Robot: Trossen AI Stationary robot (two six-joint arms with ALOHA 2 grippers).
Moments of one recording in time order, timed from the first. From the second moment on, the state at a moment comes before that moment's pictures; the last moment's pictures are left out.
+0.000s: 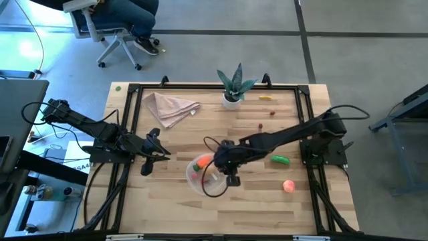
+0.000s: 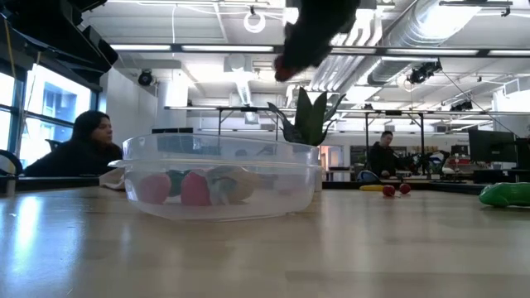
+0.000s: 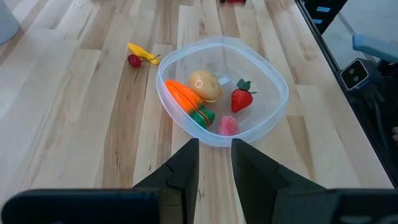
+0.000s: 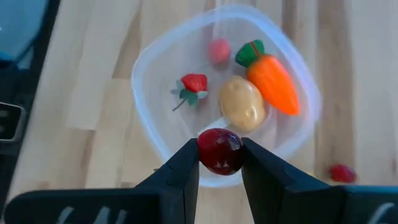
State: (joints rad) left arm -0.28 0.67 0.50 -0.45 -0.22 -0.32; right arm 0.24 1.81 1.46 -0.63 -0.03 0.13
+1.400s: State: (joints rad) left arm -0.28 0.67 0.49 -0.45 -0.22 -0.32; right arm 0.23 2.06 1.46 -0.47 -0.08 0.03
